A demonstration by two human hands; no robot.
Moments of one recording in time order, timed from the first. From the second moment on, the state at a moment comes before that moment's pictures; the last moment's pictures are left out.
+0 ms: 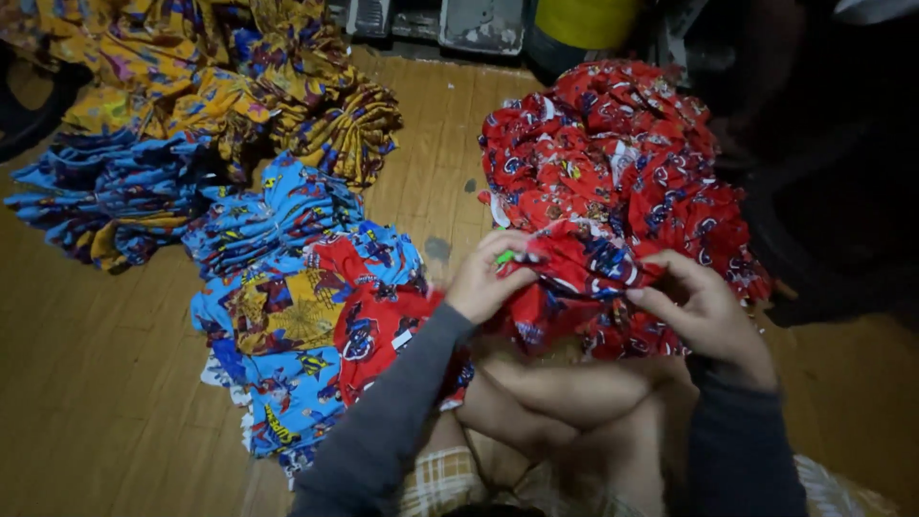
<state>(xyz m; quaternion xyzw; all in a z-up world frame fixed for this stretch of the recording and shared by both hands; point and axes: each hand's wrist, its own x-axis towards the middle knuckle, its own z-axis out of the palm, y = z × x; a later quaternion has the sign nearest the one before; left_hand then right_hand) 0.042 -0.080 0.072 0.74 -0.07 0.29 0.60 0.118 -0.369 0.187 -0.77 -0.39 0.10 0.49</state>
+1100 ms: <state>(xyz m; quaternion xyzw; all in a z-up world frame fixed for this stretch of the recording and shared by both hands) -0.014 -0.051 0.193 0.98 -0.10 0.19 0.03 0.106 -0.358 0.254 -0.80 -0.59 -0.08 0.06</state>
